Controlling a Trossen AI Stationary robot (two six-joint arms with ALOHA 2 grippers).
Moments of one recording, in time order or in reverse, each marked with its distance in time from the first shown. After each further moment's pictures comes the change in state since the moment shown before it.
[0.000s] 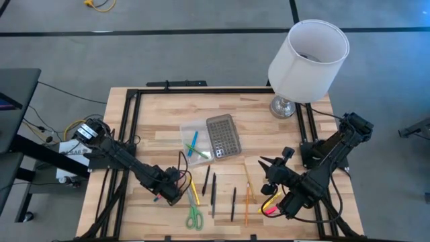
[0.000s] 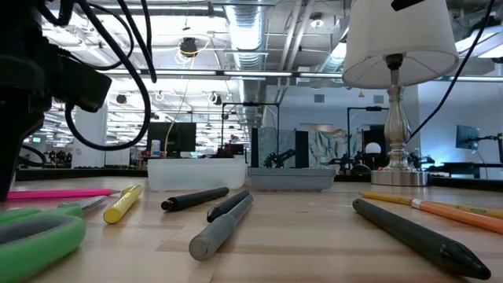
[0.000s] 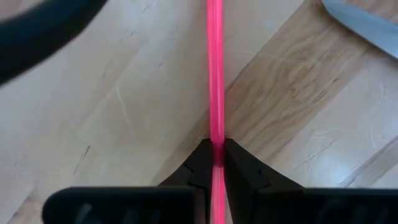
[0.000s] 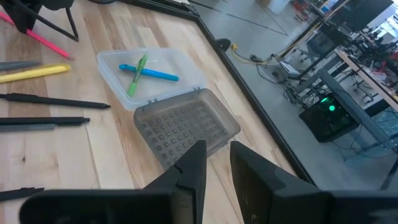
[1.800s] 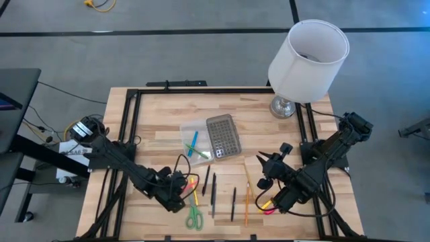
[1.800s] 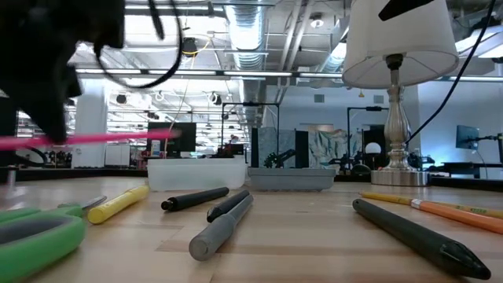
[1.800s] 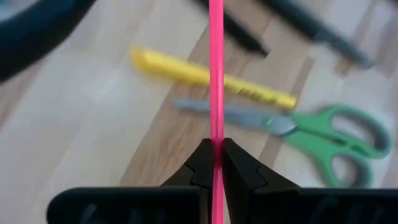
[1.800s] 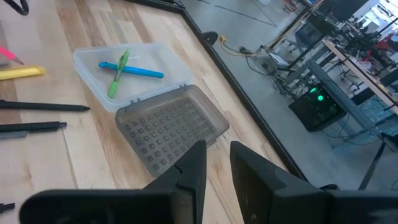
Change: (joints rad) left arm -0.084 -0.098 0.091 0.145 -0.183 0.176; right arm -0.067 0.000 0.000 0.001 0.000 -0.009
